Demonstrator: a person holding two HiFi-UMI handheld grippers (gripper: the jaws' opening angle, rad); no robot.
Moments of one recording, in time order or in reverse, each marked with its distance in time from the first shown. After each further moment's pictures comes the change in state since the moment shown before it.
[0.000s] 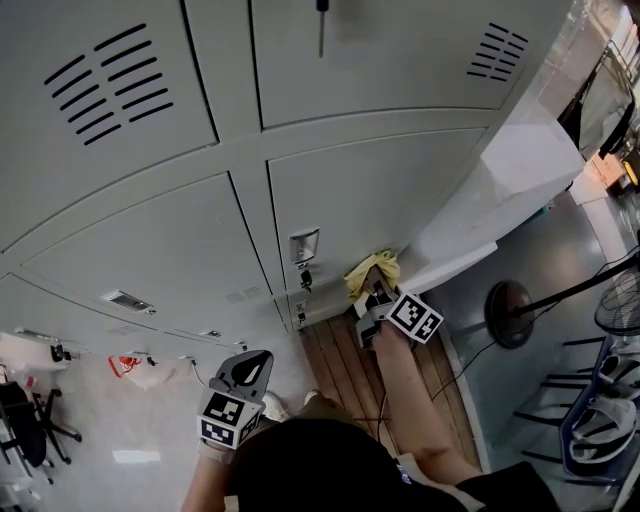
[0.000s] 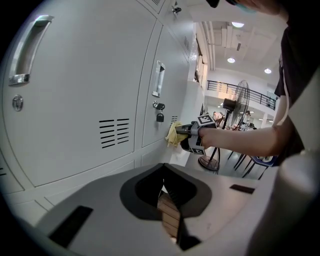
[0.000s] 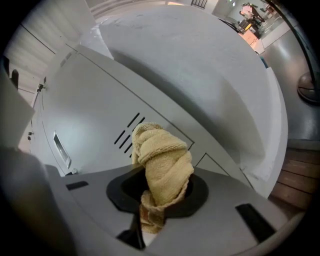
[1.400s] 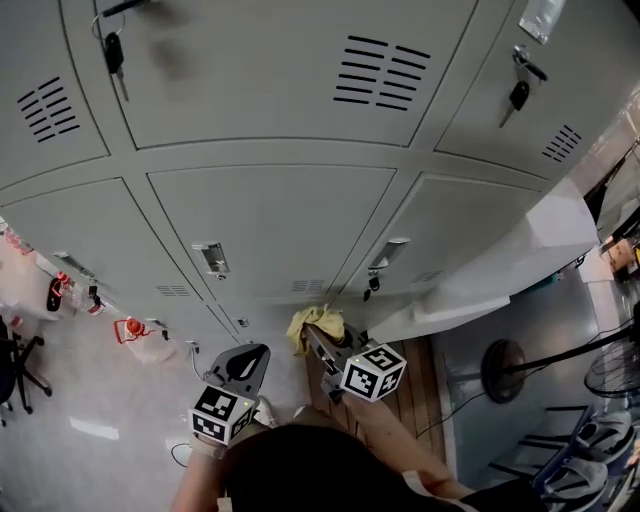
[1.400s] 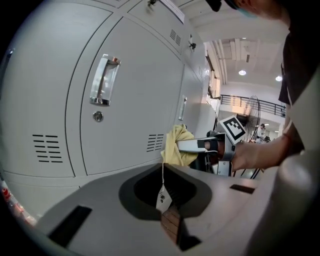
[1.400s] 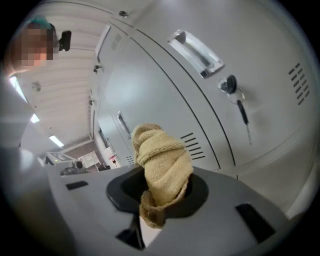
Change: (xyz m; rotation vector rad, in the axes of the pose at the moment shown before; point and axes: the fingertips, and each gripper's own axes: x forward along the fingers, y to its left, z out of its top) left arm -0.103 0.053 -0.006 -0.091 -0.182 0.152; right arm -0.037 0.237 -0.203 -0.471 0.414 0.479
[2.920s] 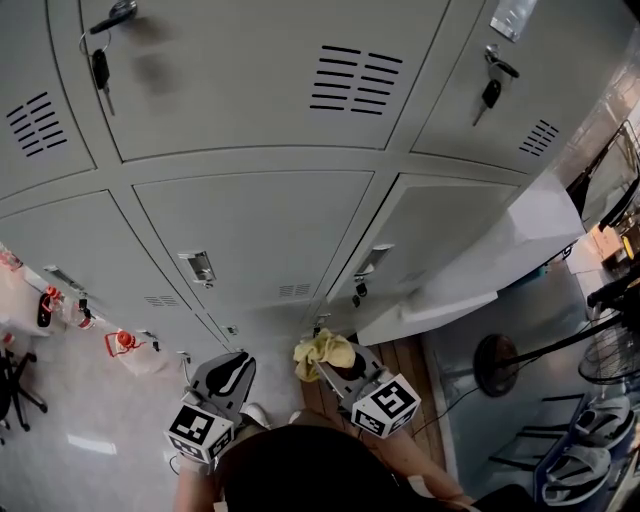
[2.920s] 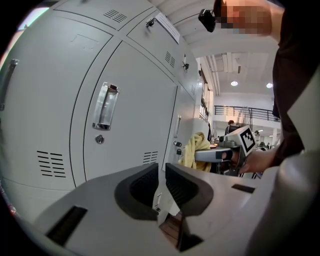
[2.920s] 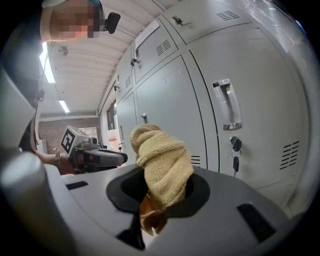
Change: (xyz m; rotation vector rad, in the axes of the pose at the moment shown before) left arm -0.034 -0.009 0.041 0.010 -0.144 -0.042; right arm -0.062 0.050 0.022 -0.363 0.020 -0.035
